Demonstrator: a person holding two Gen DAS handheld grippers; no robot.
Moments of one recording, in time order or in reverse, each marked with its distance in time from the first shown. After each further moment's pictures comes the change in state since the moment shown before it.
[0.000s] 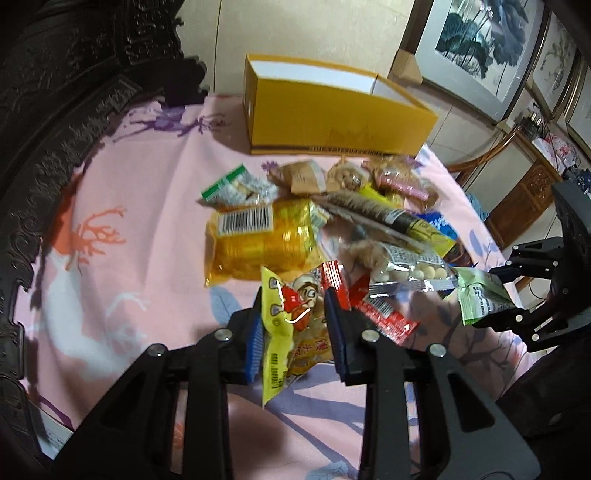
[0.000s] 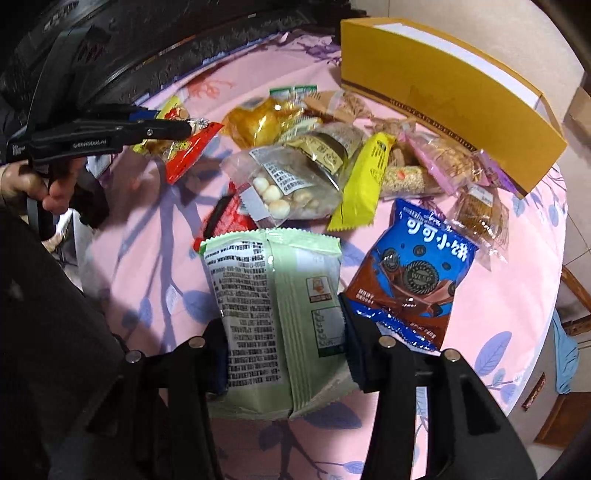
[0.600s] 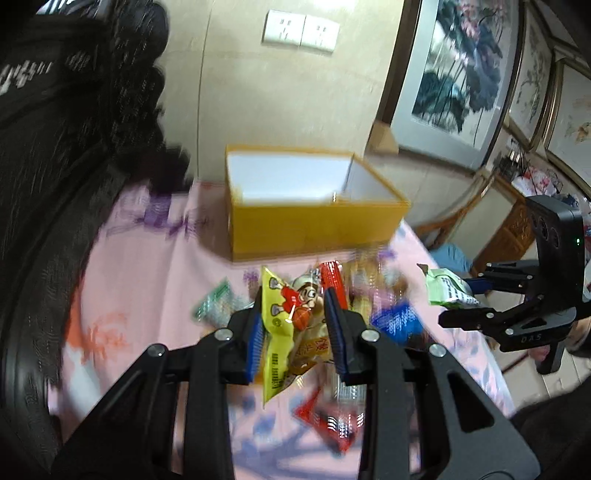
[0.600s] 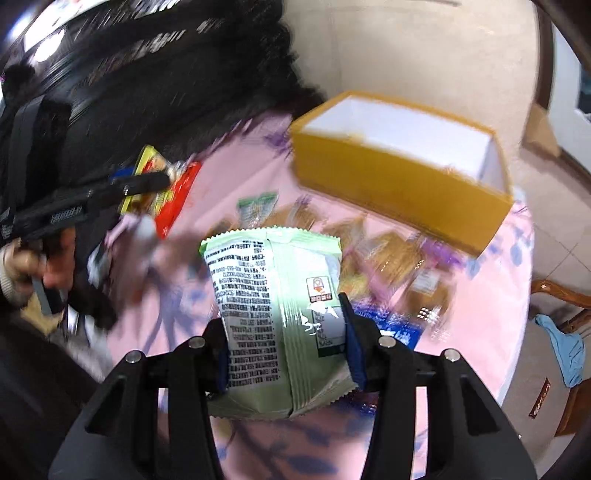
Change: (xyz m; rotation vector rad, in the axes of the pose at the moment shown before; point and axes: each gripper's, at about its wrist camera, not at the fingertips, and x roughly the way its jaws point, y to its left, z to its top) left arm -0.043 -0.024 0.094 0.049 -0.244 -0.044; right arm -0.072 -0.049 0.073 0.170 -0.297 -0.059
